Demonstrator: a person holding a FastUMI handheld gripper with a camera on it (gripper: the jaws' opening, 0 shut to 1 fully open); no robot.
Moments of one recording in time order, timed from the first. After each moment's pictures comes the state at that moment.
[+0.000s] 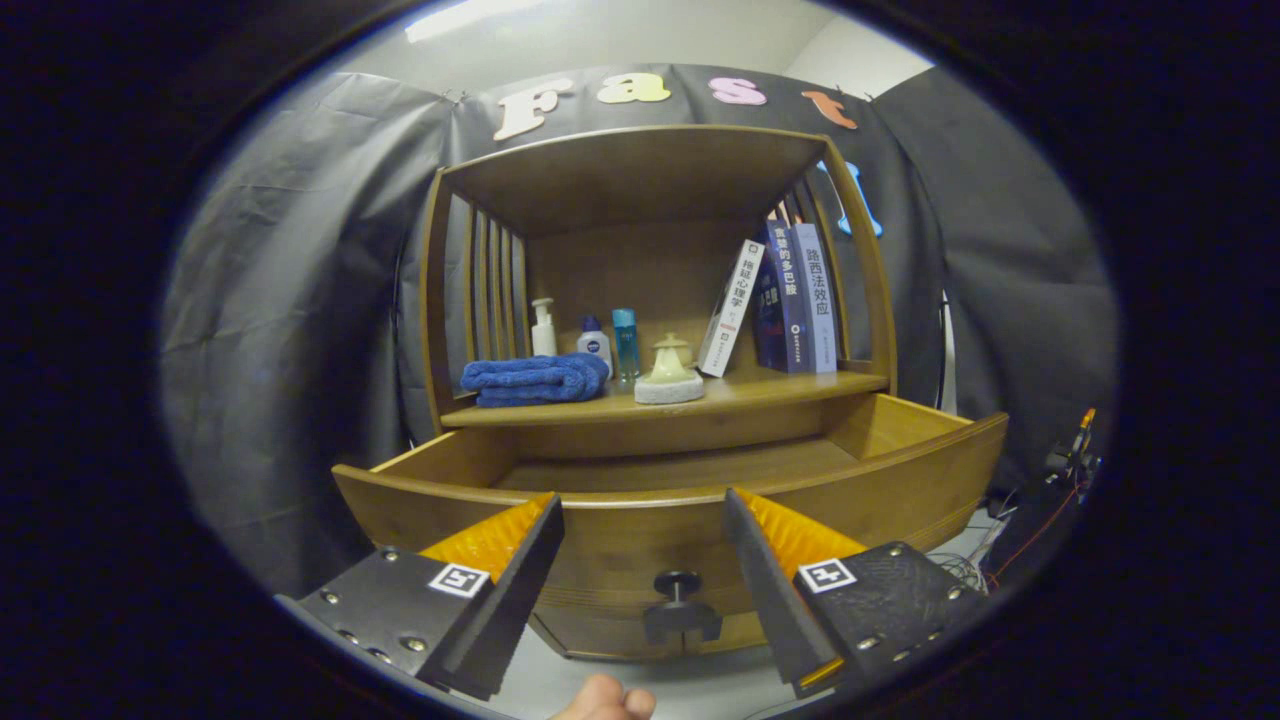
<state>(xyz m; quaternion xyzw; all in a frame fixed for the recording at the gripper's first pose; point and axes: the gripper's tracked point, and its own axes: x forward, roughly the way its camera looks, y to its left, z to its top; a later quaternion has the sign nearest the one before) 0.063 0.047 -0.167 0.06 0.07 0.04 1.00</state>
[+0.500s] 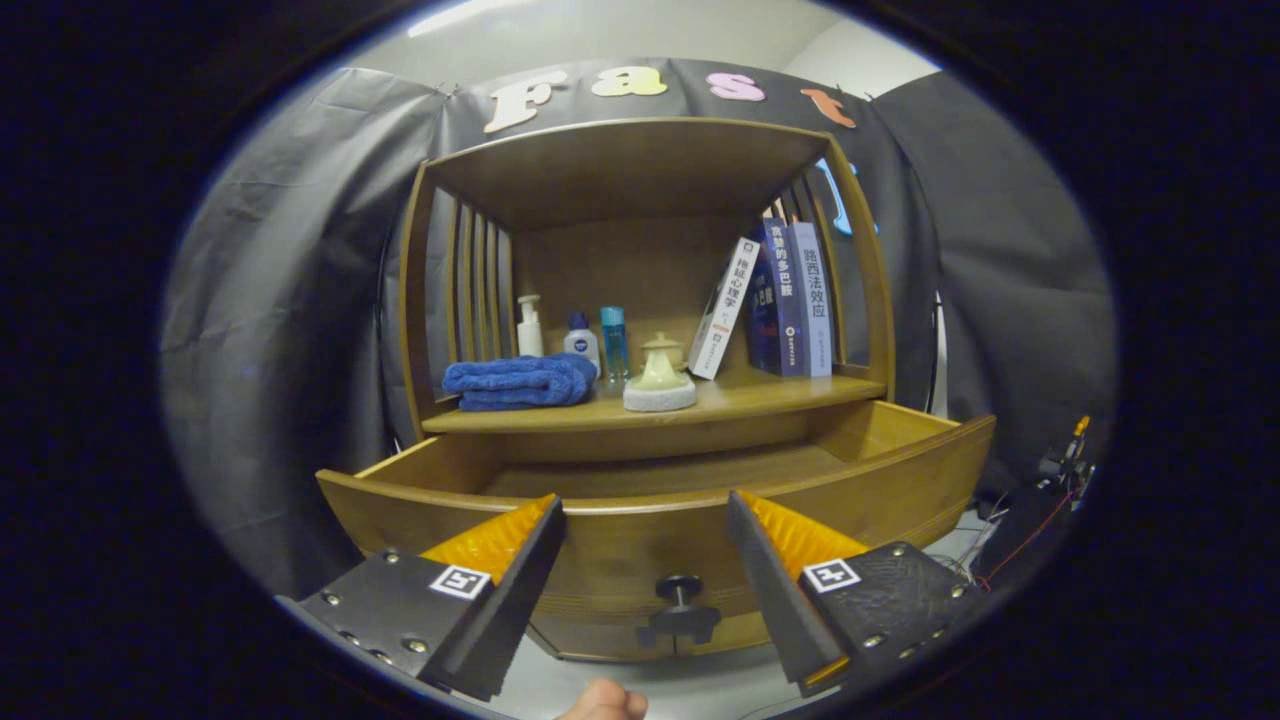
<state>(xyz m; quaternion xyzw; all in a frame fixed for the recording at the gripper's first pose) 0.082 0.045 -0.161 0.05 0.08 0.03 0.99</state>
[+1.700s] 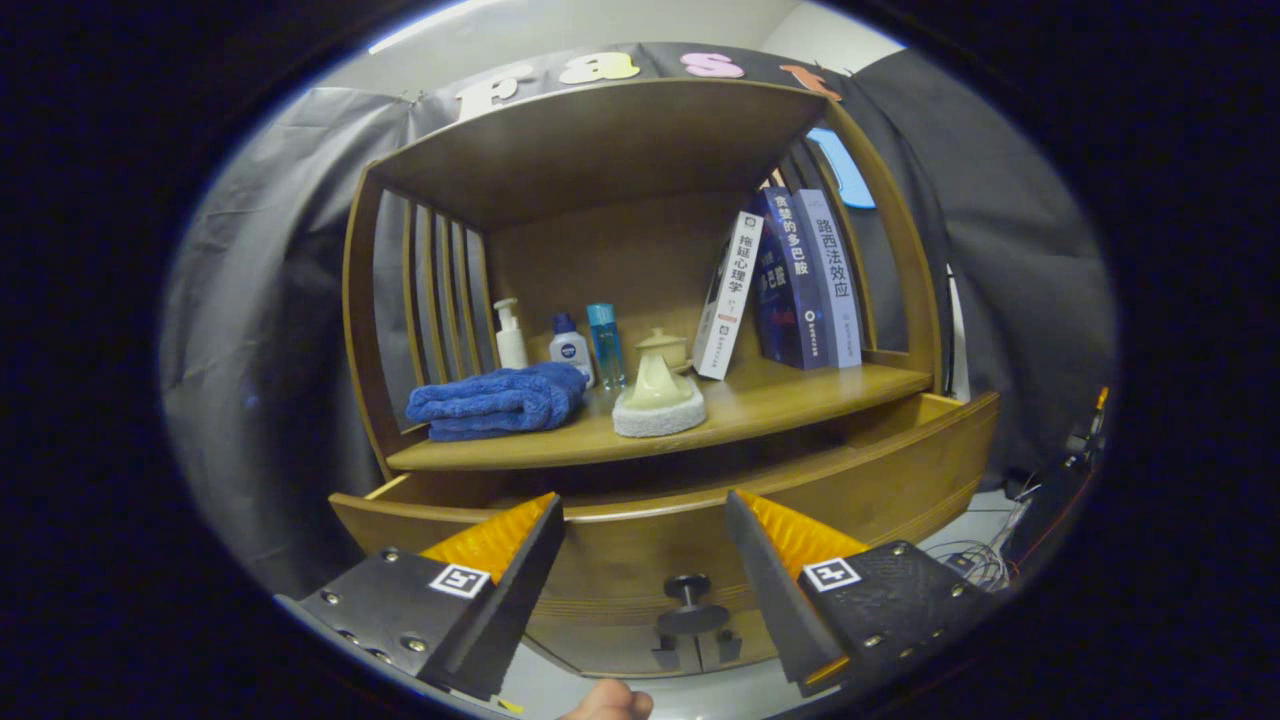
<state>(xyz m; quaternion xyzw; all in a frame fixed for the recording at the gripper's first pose) 0.159 0.048 -0.165 0.09 0.09 0.03 0.99</state>
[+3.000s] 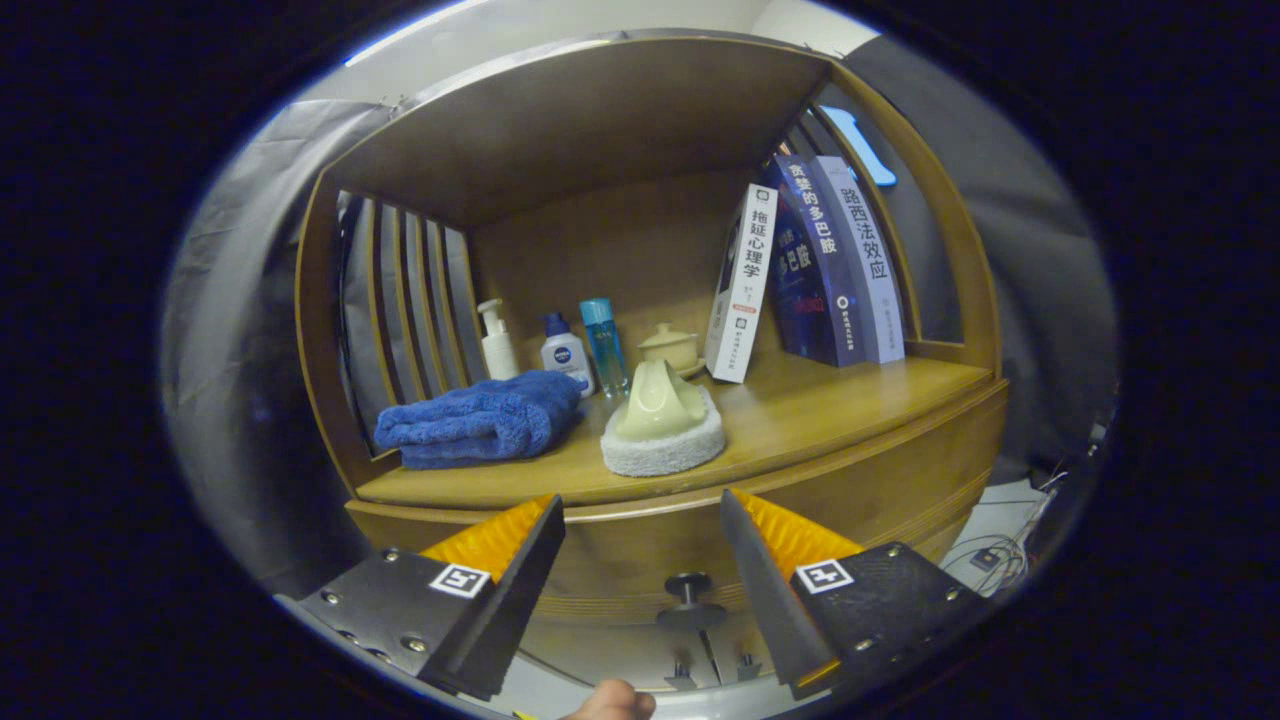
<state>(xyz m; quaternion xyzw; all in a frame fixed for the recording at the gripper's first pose) 0.222 0.053 -0.171 0.12 0.10 0.05 0.99</state>
